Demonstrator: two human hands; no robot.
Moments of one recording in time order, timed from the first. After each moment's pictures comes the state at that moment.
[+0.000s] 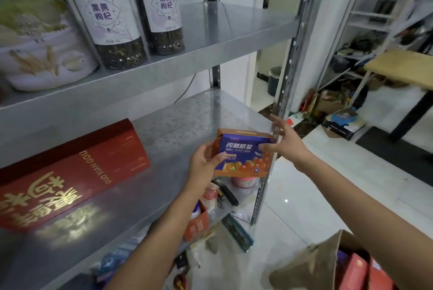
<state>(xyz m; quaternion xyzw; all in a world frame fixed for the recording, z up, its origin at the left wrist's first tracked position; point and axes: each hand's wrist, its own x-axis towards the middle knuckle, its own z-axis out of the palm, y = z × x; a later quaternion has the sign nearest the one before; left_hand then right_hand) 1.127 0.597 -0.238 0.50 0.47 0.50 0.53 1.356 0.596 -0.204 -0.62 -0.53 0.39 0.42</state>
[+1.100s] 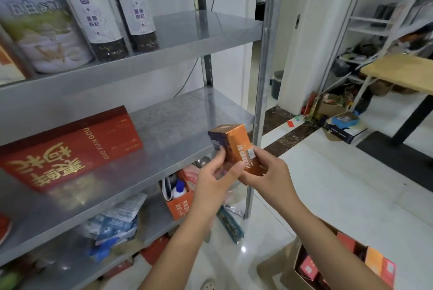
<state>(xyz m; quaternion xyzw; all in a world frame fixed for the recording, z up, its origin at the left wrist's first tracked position) 1.208 0.409 -0.157 0.51 0.44 0.47 0.57 1.347 0.408 -0.159 -0.53 -0.60 0.35 0.48</state>
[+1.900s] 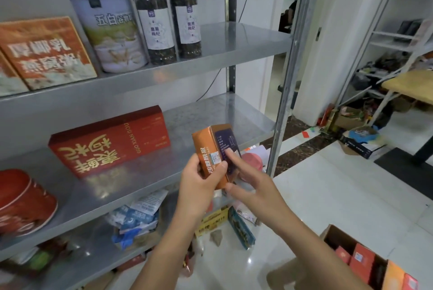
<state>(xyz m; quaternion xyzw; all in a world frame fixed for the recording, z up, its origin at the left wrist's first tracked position) 1.128 0.378 -0.130 0.47 0.49 0.58 0.45 1.269 0.372 -0.144 -0.43 -0.65 0.46 0.42</state>
